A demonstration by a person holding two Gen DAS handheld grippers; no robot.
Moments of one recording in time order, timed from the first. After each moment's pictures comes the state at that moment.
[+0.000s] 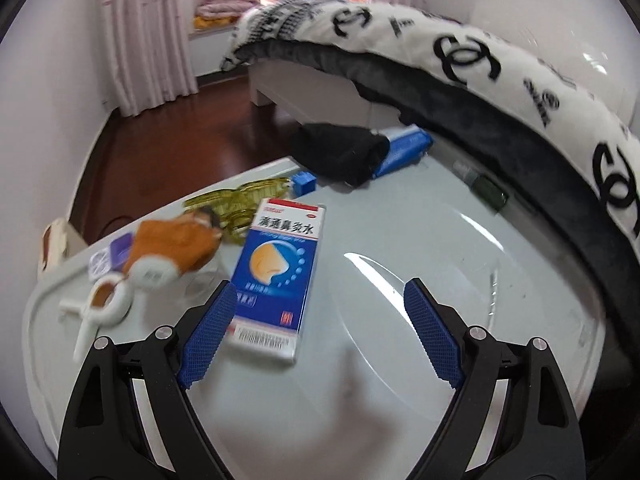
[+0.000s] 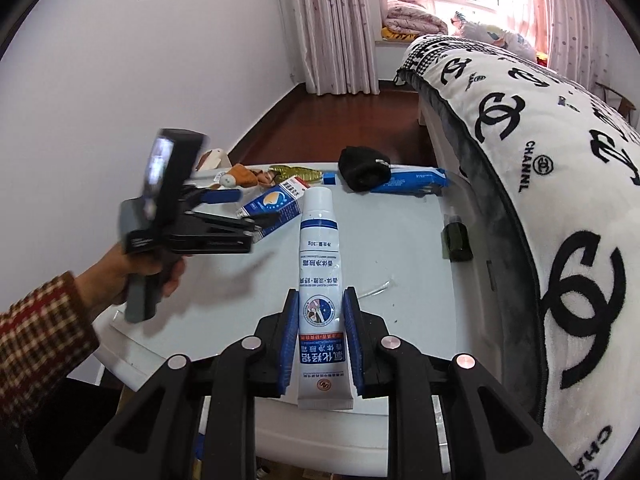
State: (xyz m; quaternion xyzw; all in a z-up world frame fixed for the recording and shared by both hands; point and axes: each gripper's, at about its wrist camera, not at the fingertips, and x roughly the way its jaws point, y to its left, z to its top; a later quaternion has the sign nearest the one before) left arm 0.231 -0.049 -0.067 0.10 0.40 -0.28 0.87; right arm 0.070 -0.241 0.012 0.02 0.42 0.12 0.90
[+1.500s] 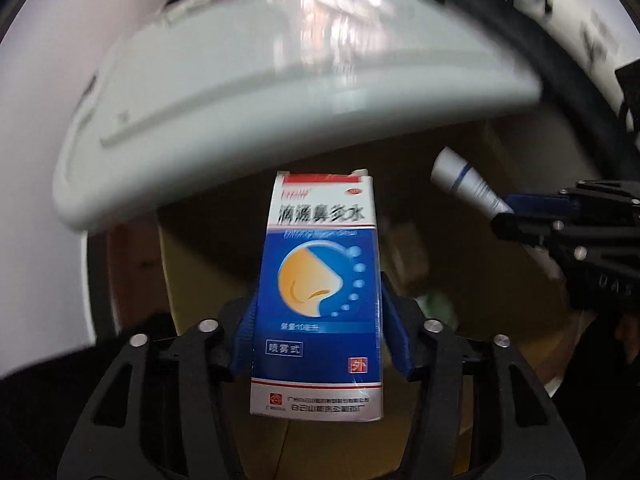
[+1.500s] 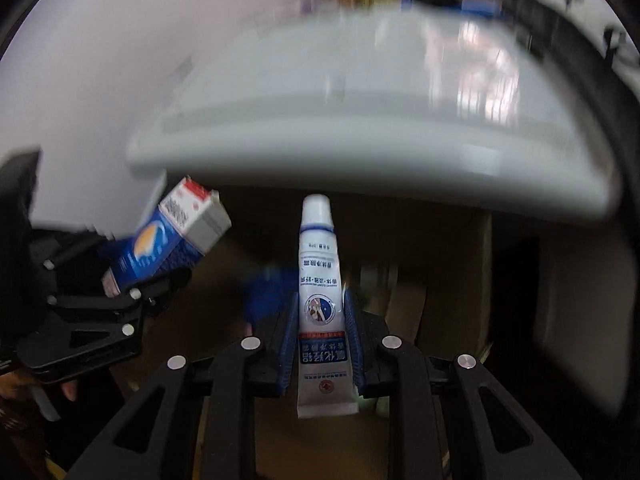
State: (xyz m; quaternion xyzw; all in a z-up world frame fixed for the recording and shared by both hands) left arm -0.114 0.020 -0.116 0.10 0.57 -0.14 0.80; right arm -0.107 -0.139 -0.125 0.02 0.58 0.16 0.80
